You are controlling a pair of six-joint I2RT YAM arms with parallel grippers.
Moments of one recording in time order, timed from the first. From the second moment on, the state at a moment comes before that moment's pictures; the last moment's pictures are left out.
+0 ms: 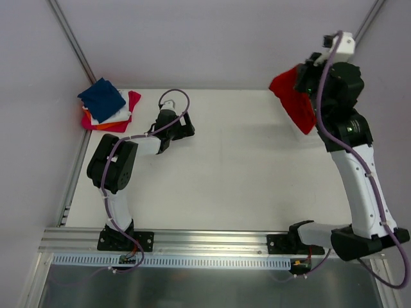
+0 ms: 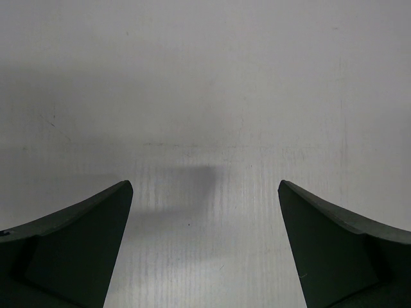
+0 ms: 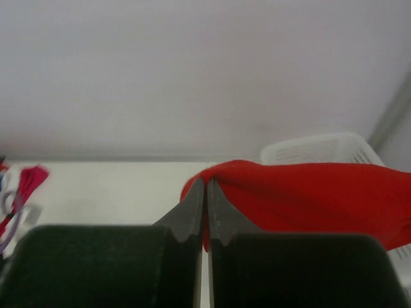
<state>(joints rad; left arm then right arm) -0.36 1.90 1.04 0.29 -0.05 -0.52 0.29 1.21 1.66 -0.46 0.29 0.13</state>
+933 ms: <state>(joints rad) -0.35 1.90 1.04 0.30 -0.03 -0.54 0.79 1.31 1.99 -0.44 0.38 -0.18</state>
